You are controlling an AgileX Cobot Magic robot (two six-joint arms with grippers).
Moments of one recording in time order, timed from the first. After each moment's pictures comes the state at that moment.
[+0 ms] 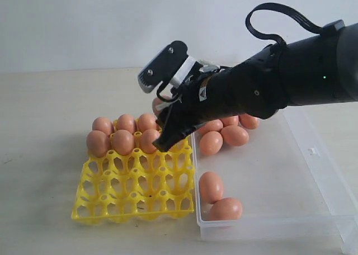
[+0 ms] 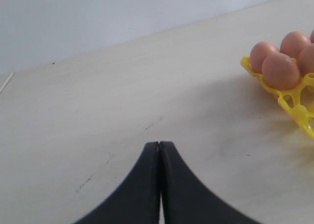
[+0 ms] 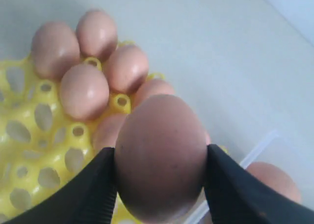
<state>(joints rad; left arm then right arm) -0.01 0.01 0.00 -0.04 0.37 0.24 0.69 1.77 -1.05 -0.03 0.11 -0.29</state>
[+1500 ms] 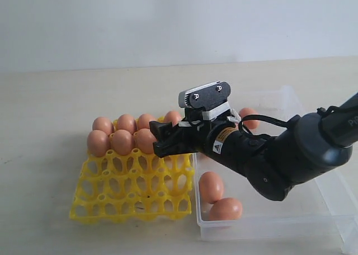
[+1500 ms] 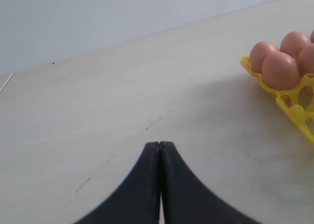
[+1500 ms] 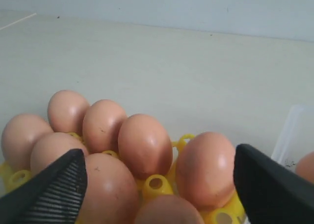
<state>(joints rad) -0.01 0.01 0.00 -0.04 0.37 0.24 0.63 2.04 -0.78 -0.05 -0.85 0.17</state>
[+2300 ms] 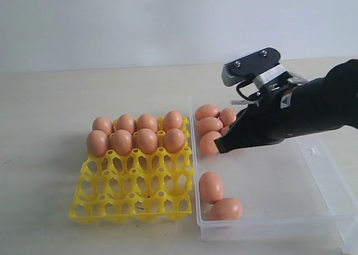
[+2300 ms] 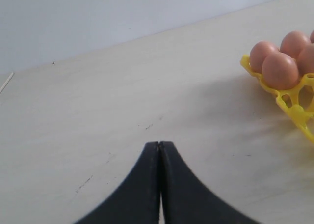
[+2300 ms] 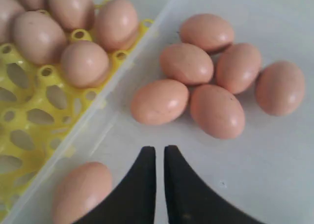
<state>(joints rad) -0.01 0.01 0.00 -0.04 0.37 0.24 0.50 1.53 -0.78 0.15 0.22 -0.19</state>
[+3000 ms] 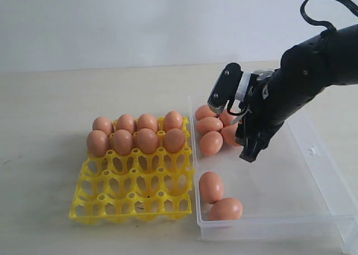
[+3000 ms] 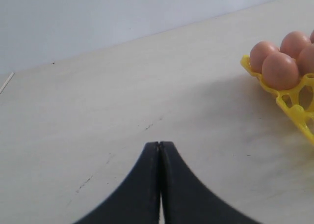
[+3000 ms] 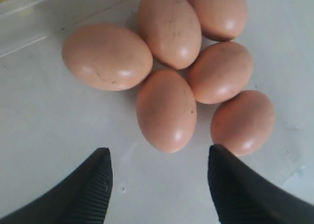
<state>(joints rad) -0.01 0.01 0.00 -0.04 0.37 0.24 0.43 1.79 -1.04 -0.14 0.46 -0.59</state>
